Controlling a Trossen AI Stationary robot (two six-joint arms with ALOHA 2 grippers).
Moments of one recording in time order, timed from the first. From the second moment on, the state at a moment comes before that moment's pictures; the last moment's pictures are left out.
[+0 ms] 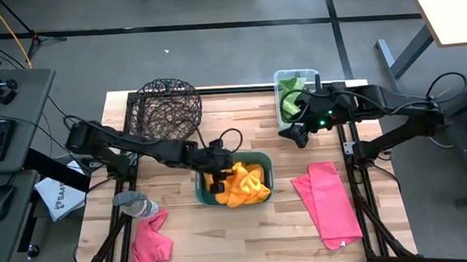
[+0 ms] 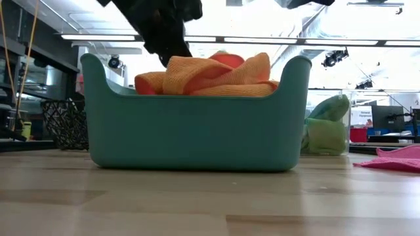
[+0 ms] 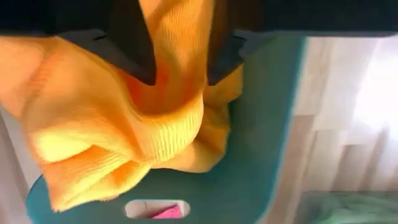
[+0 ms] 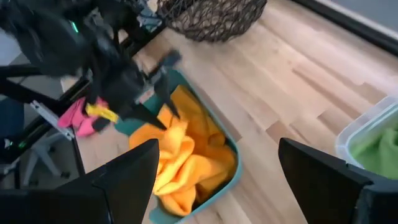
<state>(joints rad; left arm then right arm) -0.13 1.58 1.08 -0.33 -0.13 -0.07 0.01 1.21 1.49 -1.01 0.14 0.68</state>
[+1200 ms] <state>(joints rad) -0.27 1.90 1.24 -0.24 -0.27 0.15 0.03 1.32 1.49 -1.11 0.00 0.67</state>
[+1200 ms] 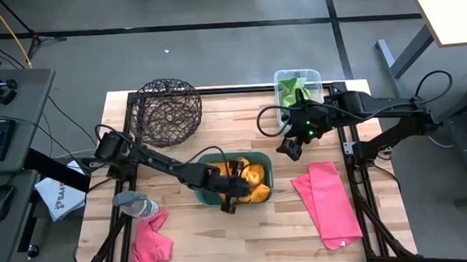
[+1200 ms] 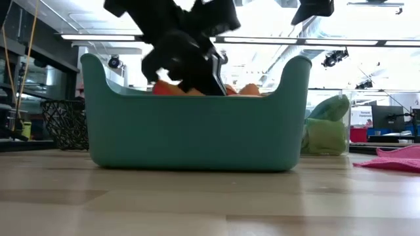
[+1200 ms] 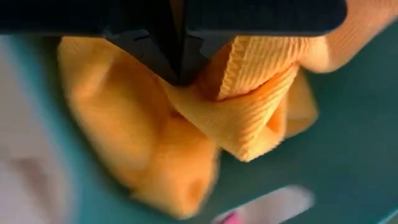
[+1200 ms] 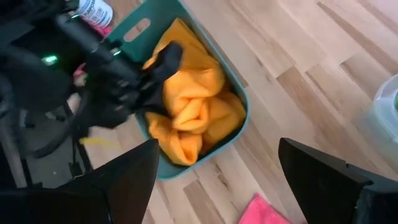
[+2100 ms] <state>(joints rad) -0.20 1.51 1.24 -0.39 -0.13 -0.06 0.11 1.33 1.35 -1.45 -0.09 0.83</state>
